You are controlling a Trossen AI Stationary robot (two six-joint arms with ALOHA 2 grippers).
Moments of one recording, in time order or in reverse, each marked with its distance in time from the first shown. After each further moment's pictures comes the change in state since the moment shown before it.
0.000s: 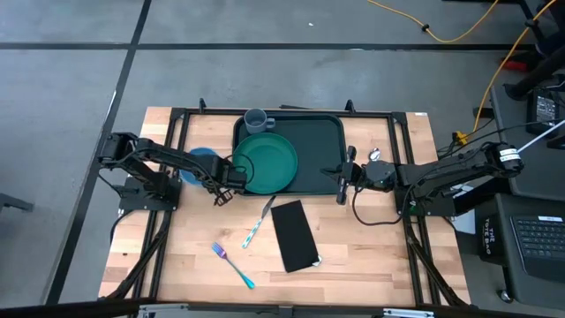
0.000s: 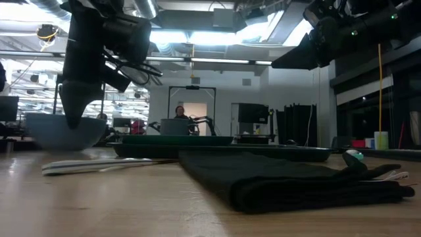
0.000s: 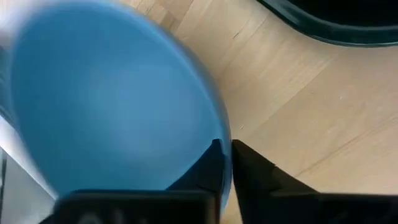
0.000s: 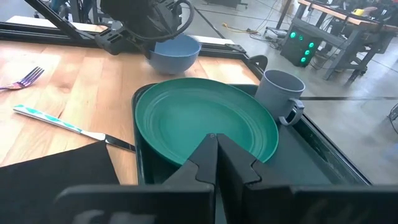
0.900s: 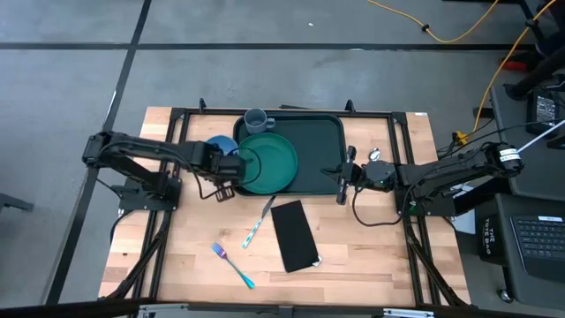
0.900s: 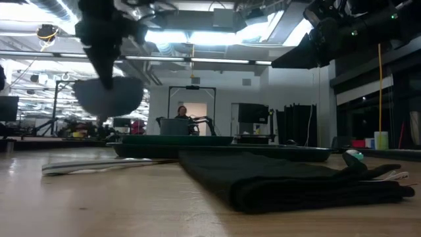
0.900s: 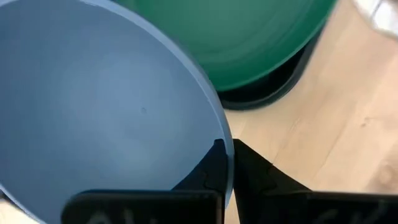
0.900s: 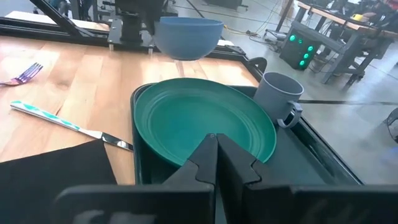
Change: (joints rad) left arm -0.002 -0.156 0.217 -0.008 -0.001 0.349; right arm 0.000 0.000 0.000 0.003 0.001 -0.028
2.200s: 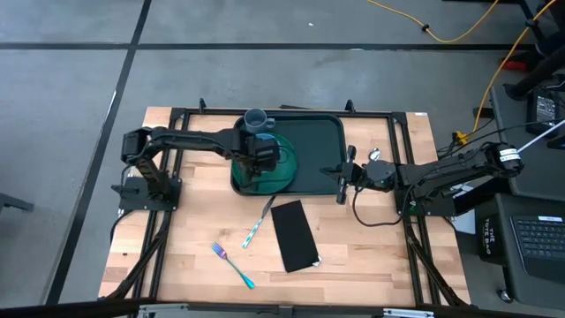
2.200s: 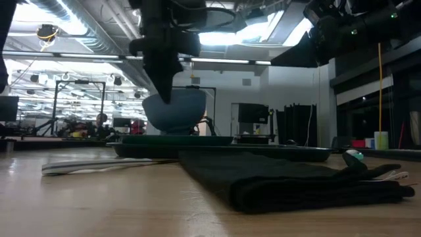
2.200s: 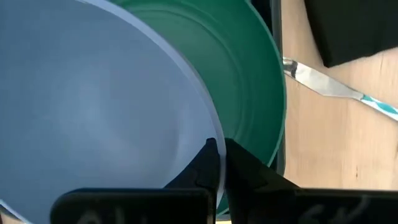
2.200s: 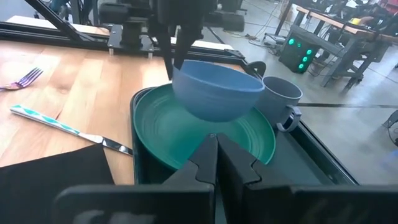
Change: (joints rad) left arm 0.163 0.356 0.273 0.175 0.192 0.591; right arm 0.000 0.000 0.000 0.016 0.000 -0.006
